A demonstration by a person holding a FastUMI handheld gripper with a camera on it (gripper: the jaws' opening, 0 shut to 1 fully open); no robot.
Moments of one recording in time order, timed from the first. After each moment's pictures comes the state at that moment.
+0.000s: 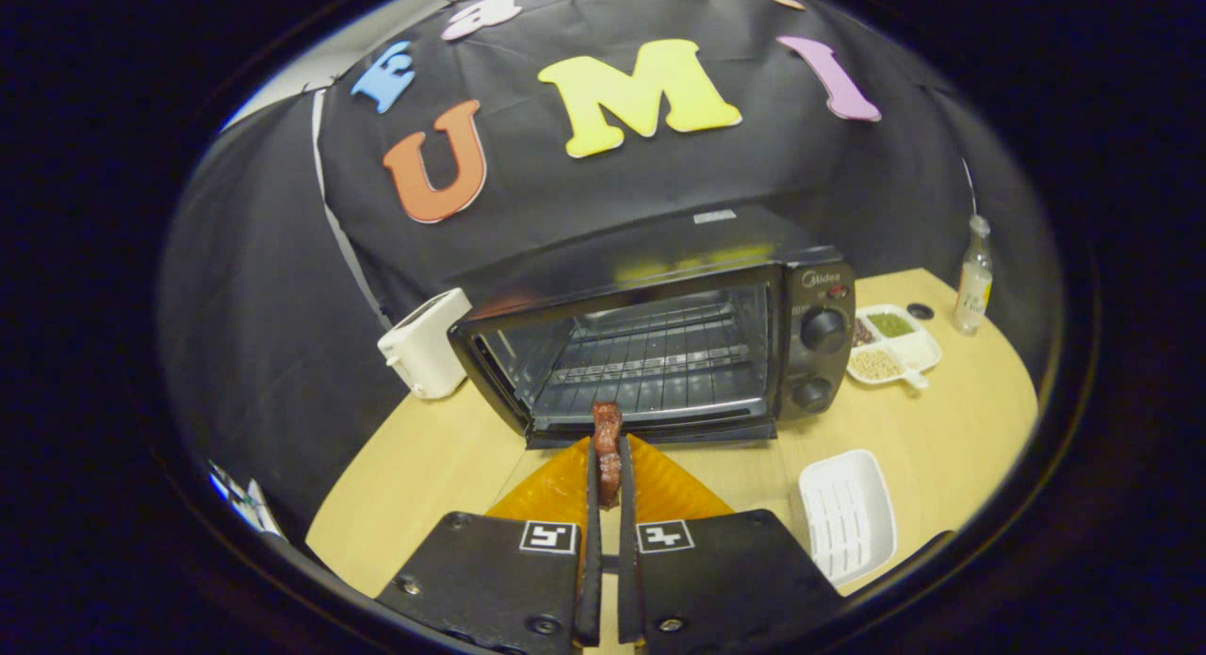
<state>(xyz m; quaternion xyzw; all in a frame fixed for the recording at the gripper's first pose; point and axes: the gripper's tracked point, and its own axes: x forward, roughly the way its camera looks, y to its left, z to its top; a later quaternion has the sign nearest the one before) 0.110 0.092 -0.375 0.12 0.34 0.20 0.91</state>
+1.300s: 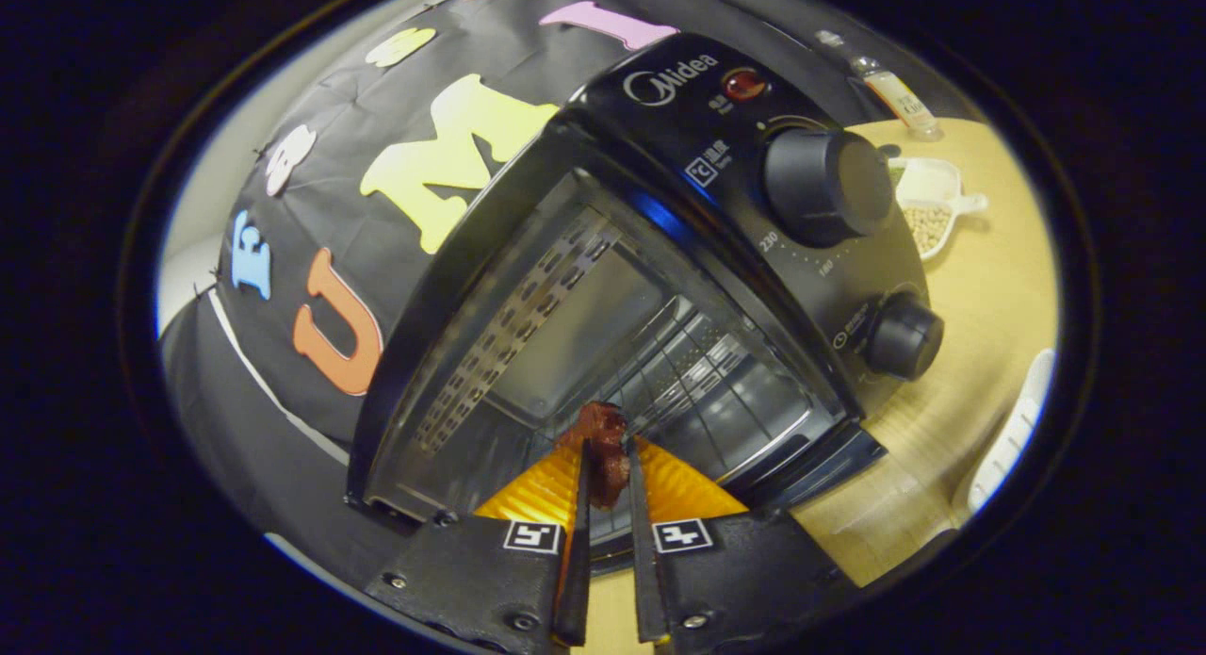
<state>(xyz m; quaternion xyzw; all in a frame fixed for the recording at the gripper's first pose) 0.248 0.095 -0.450 0.37 0.26 0.10 0.89</state>
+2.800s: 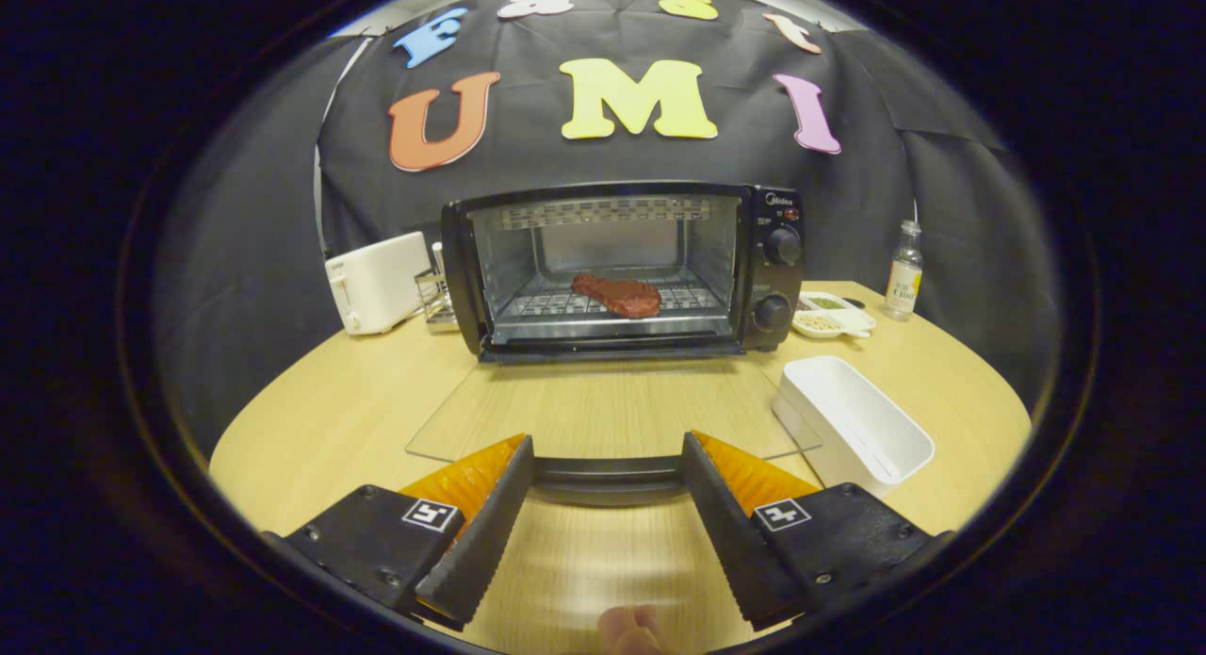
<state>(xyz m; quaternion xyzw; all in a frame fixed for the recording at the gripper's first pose) 0.030 0.086 -0.464 -0.01 0.27 0.10 0.96</state>
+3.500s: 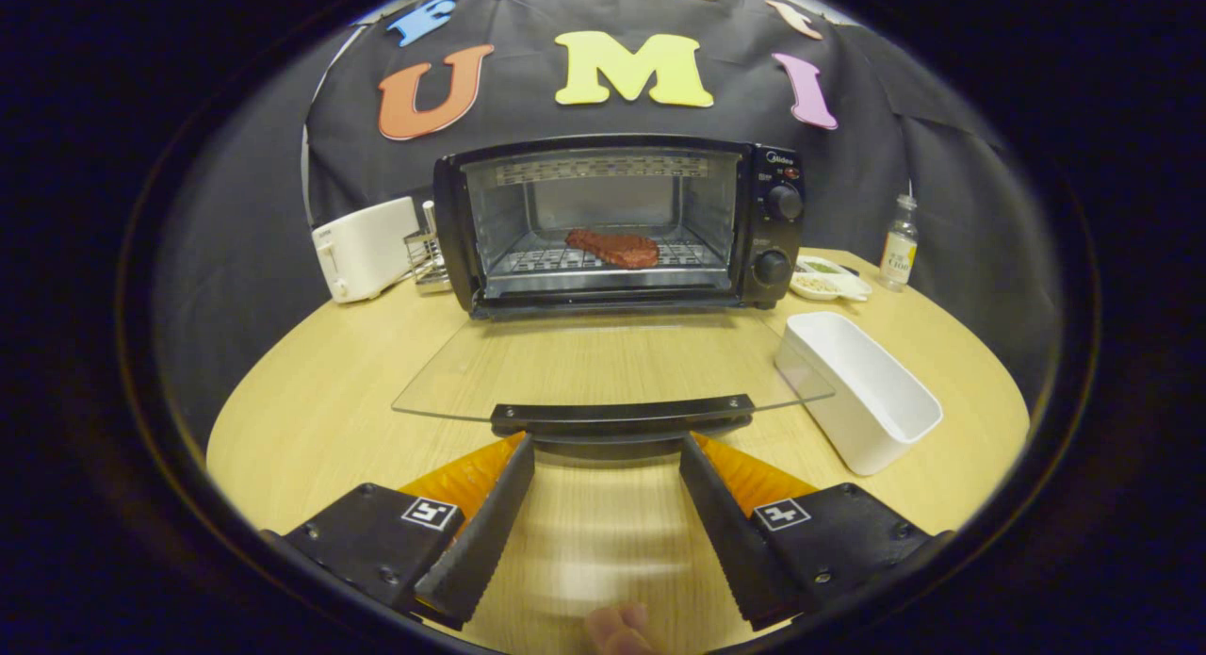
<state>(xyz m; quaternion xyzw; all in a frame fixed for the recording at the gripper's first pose) 0.017 0.091 -0.482 0.00 0.31 0.08 0.95</state>
